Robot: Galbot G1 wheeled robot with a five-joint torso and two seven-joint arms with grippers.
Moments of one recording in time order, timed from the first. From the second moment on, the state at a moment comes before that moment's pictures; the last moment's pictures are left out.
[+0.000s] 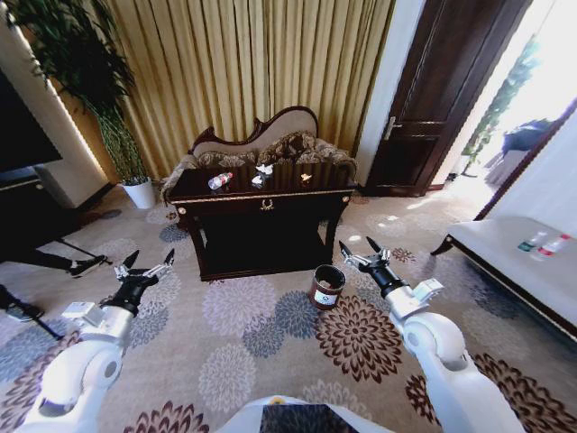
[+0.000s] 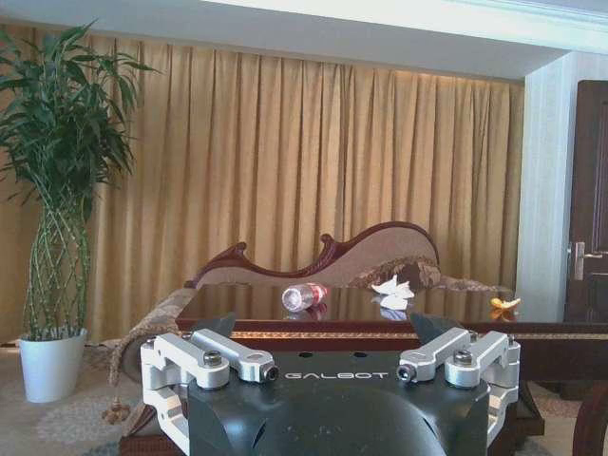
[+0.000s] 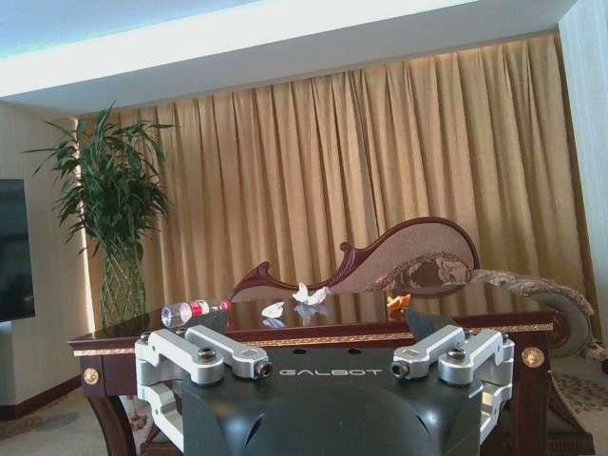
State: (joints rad) left arm 1.63 -1.09 -0.92 -2.24 -0.65 0.17 0.01; right arm -1.43 1.14 0.66 2.16 0.59 -0.17 -0.14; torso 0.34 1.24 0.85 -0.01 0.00
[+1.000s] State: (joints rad) left arm 1.63 -1.10 -0.92 -2.24 -0.65 0.16 0.01; right arm -1.44 1.15 0.64 2.16 0.56 -0.15 -0.14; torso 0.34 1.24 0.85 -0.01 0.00
